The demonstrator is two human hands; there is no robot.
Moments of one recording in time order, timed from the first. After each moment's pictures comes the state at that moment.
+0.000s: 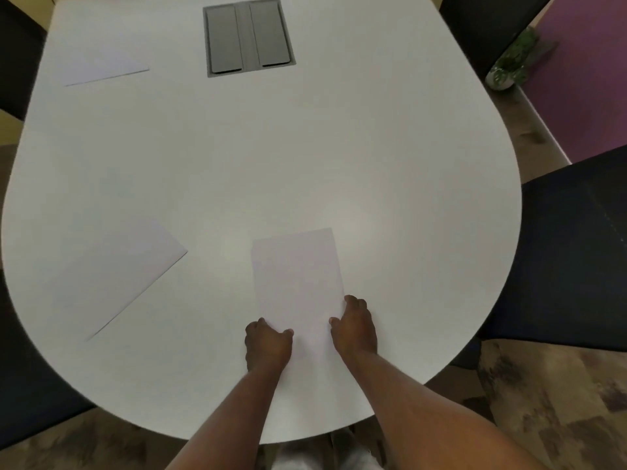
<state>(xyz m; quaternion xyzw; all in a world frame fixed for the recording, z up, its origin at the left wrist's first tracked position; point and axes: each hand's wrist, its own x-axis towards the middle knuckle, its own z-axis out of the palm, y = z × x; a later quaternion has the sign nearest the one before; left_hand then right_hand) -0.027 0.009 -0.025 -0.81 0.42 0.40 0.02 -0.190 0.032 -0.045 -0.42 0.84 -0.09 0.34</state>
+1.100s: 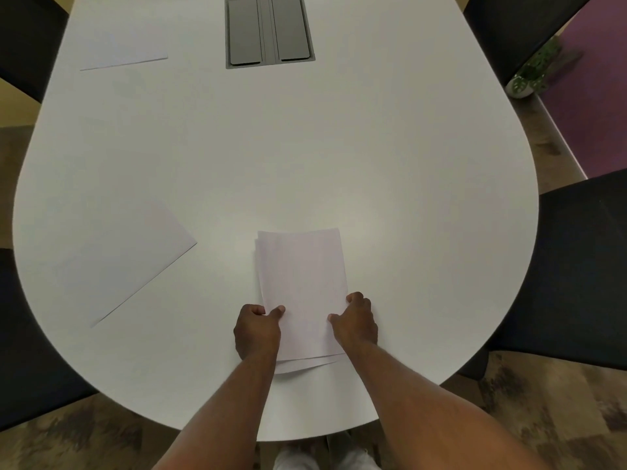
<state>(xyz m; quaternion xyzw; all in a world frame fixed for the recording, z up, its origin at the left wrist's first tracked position) -0.010 -0.011 -0.022 -0.86 0.29 0.38 -0.17 -0.183 0.009 -0.052 -0.37 0.85 -0.07 0.38</state>
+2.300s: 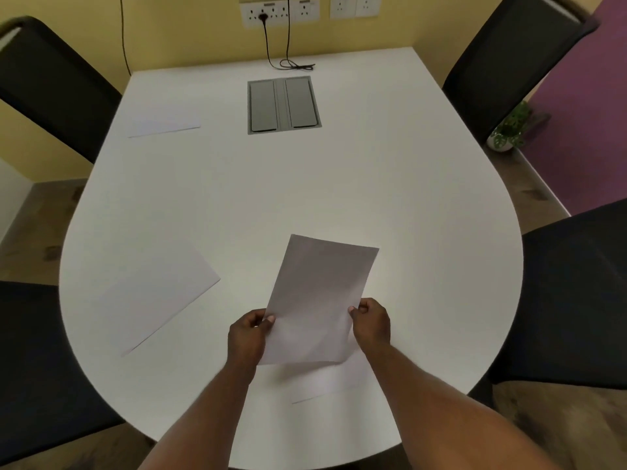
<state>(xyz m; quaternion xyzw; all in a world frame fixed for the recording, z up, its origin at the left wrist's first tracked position) 0.043 -0.032 0.045 -0.71 0.33 0.52 -0.33 -0.194 -0.020 0.015 -0.28 0.82 -0.31 0.40</state>
